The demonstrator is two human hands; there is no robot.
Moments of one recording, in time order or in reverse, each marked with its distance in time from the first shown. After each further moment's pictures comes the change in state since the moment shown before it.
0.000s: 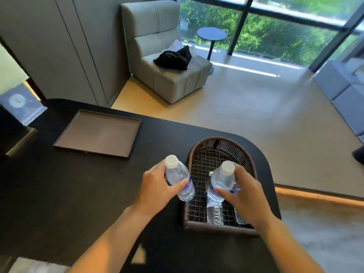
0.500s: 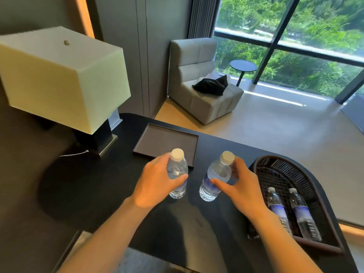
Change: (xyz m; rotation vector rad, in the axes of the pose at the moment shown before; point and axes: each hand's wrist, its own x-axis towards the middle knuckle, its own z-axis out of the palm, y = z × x) left_hand -0.054 -0.101 -0.277 0.117 0.103 0.015; right_hand 0.001 -0.243 0.173 0.160 0.062 -0.172
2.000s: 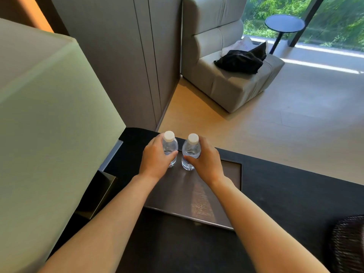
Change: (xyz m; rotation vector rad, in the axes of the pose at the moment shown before) left_hand 0.379 -0.265 0.032 0.111 0.065 -0.199; right_hand 0.401 0.121 0.304 -0.007 -0.063 0.162
